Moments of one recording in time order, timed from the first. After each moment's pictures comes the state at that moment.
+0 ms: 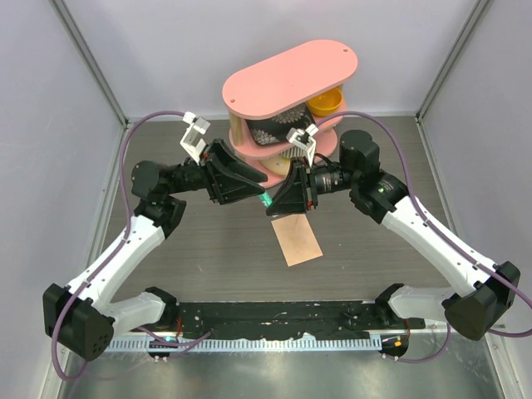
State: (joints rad) left arm -0.46 1.11 0.95 0.76 1.04 -0.95; right arm 0.63 1.22 1.22 -0.14 -1.08 0.47
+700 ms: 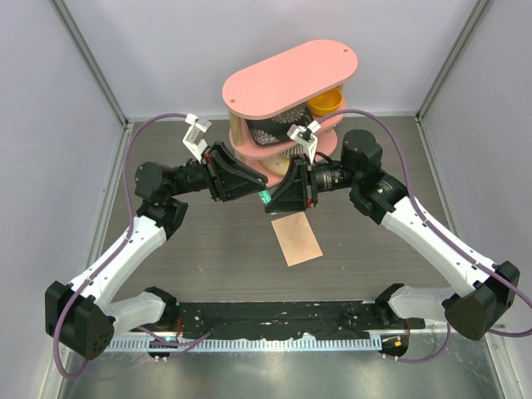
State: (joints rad) left arm -0.46 1.12 0.92 0.78 1.00 -1.01; right arm 0.64 1.22 1.21 -0.03 -1.09 0.55
